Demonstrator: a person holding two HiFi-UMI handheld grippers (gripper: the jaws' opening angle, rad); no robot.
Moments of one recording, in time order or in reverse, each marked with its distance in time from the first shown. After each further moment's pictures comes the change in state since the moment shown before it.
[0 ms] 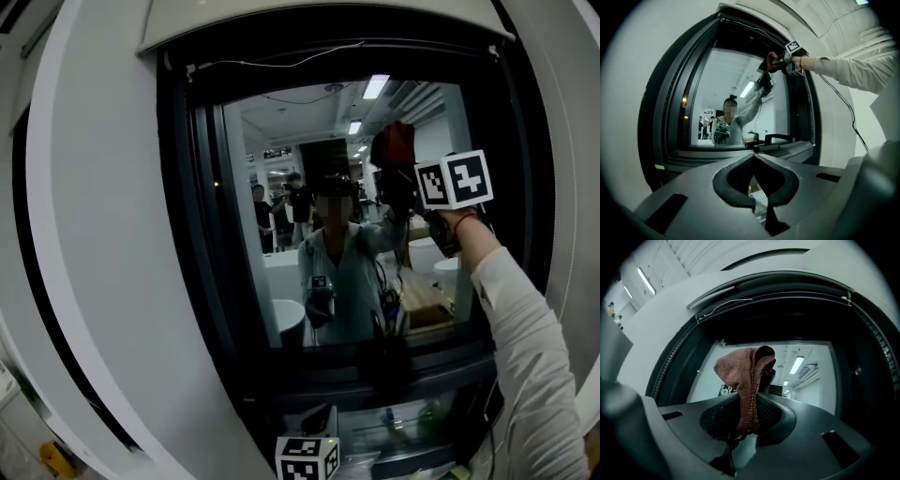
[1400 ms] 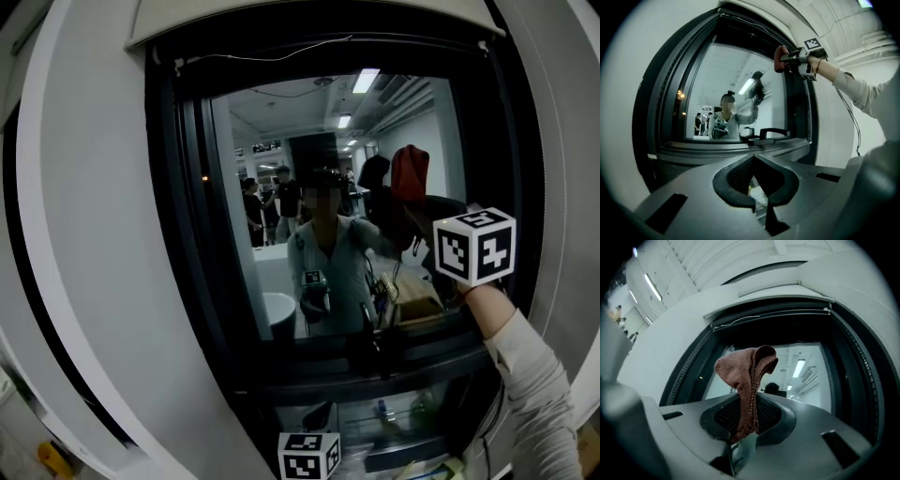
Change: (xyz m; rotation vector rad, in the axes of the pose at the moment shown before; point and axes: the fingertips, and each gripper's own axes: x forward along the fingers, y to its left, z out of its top) left arm 0.008 -0.019 -0.021 -0.013 0.039 -0.034; right arm -0.087 0.041 -0.045 0.016 -0.092 0.021
